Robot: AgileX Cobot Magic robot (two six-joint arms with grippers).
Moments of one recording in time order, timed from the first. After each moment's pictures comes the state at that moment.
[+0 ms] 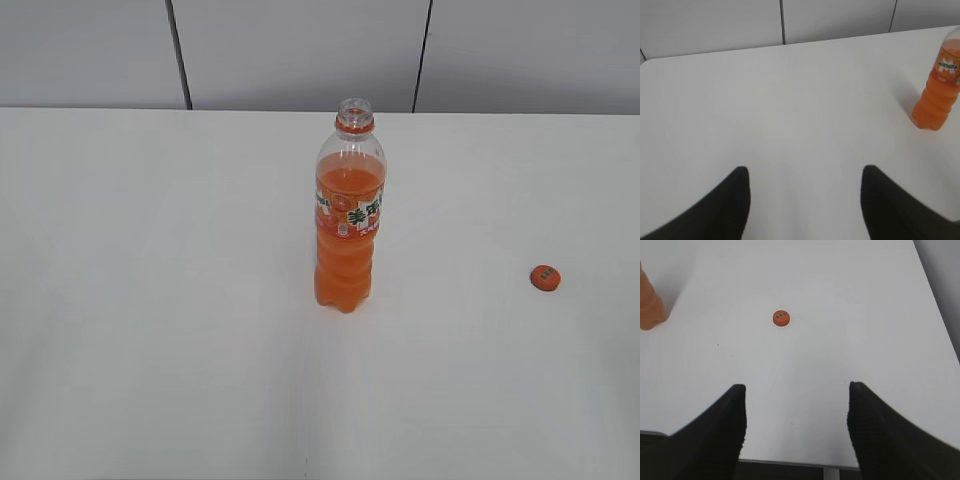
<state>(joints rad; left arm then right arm) -0.06 -0.01 -0.56 -0.09 1.04 0.07 0.07 -0.01 -0.44 -0.01 1.02 -0.11</state>
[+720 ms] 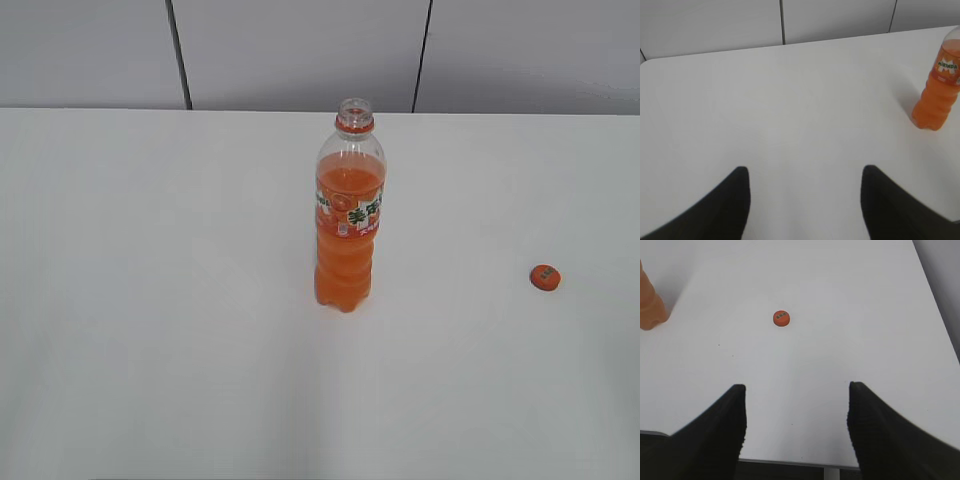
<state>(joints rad) -0.06 -0.01 -0.56 -0.09 1.04 0.07 0.07 -0.01 -0.44 -0.01 1.02 -0.11</state>
